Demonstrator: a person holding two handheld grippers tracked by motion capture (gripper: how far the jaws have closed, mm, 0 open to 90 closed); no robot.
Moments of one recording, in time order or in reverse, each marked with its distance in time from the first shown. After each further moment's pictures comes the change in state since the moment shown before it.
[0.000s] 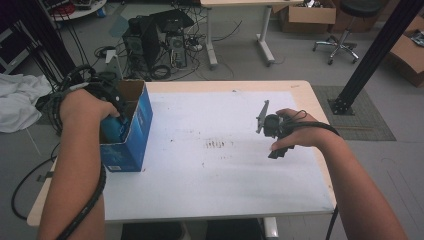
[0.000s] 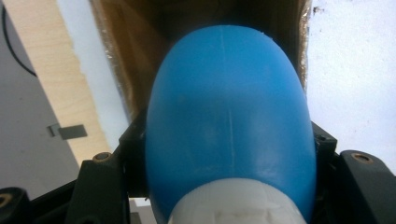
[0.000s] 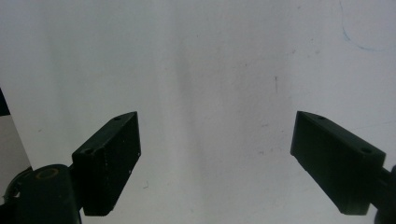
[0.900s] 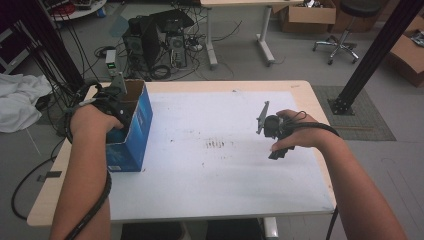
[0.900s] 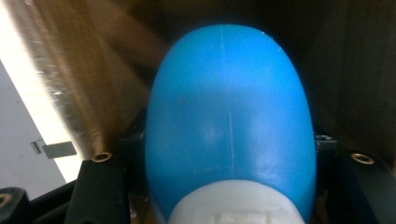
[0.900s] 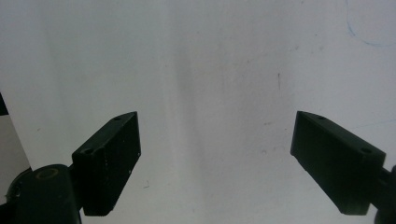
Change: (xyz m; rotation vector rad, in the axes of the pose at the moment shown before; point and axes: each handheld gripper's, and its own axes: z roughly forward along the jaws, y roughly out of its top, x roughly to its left) left arm 0.007 0.006 0.050 0.008 0.006 0.006; right arm 0.000 -0.002 0.003 0.011 0.006 0.009
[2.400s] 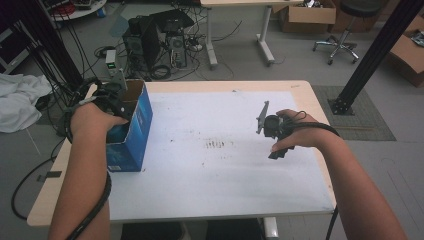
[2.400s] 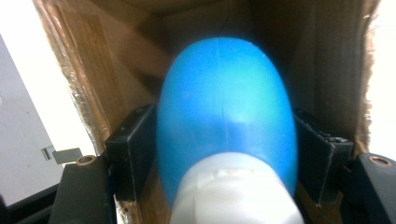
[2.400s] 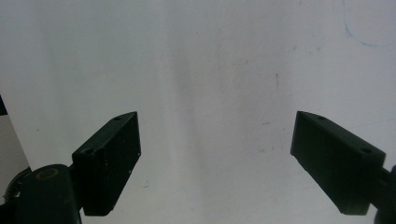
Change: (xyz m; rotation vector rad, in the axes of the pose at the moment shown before) left arm -0.007 -0.003 -0.015 -0.057 0.026 0.013; right arm 0.000 0.001 -0.002 0.000 -0.009 -0.006
